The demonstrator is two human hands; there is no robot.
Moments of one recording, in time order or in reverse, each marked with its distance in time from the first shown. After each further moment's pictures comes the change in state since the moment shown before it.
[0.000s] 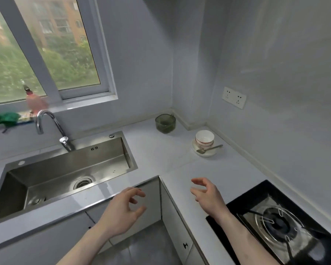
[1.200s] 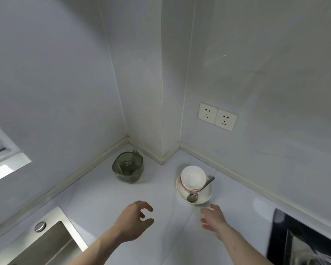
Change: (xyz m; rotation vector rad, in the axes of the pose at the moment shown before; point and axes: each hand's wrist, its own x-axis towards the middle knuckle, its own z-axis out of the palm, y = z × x) left_hand 0.477 -0.033 0.033 0.163 -0.508 0.251; right_hand 0.356 0.056 0.000 0.401 0.509 0.656
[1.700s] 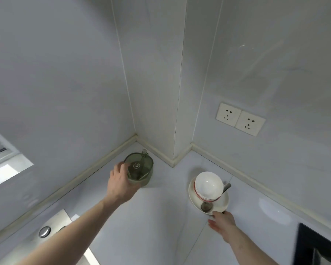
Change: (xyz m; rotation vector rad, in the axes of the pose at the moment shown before) left_hand 0.112 -0.054 -0.090 0.106 0.363 -0.229; right_hand 0.070 -0.011 0.035 0.180 0.061 0.119
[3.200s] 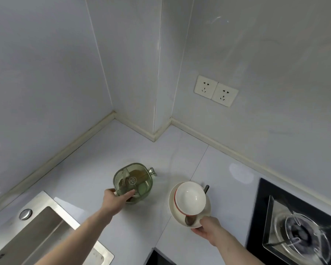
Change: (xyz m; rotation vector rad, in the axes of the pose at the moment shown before) left_hand -0.087 -0.062 0.091 -0.594 -0.379 -0.562; right_hand -0.106 0.086 -0.039 0.044 0.003 0.277
